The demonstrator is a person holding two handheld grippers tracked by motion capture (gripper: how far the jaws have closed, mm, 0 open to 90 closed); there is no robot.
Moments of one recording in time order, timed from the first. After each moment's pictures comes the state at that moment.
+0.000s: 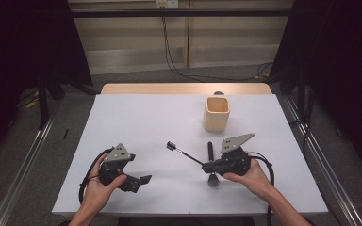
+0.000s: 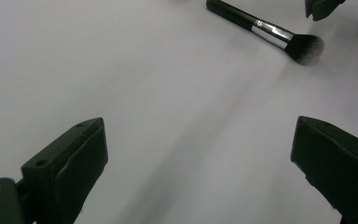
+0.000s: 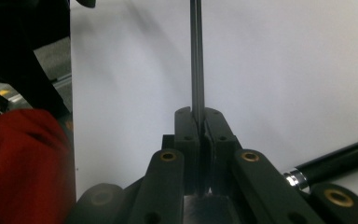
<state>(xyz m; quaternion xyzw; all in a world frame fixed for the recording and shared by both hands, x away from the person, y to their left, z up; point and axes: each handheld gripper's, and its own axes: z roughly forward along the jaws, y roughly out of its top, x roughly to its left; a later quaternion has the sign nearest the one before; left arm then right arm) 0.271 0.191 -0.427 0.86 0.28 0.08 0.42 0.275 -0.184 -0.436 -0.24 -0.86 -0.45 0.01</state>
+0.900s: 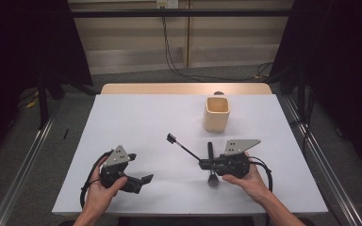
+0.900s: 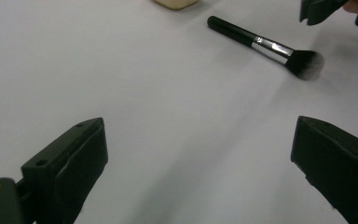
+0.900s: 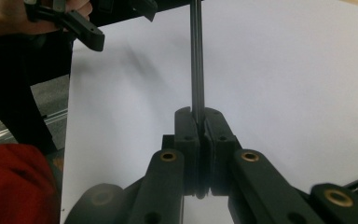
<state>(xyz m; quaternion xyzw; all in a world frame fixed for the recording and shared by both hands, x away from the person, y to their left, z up) 0.265 0.185 -0.434 0.84 0.28 0.09 0.46 0.268 -0.183 -0.443 -0.23 -0.82 -0.52 -0.05</state>
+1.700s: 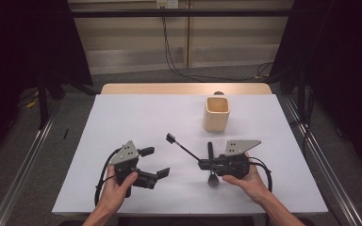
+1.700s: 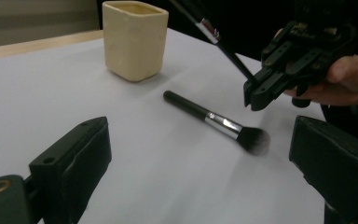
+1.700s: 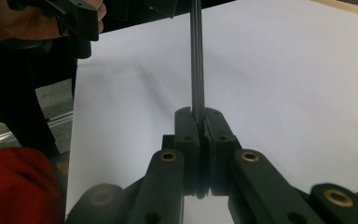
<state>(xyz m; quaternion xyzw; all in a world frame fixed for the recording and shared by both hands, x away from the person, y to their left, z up) 0.269 0.151 -0.426 0.77 0.25 0.06 0.58 0.266 -0.183 -0.441 -0.22 -0.81 -0.54 -0.05</state>
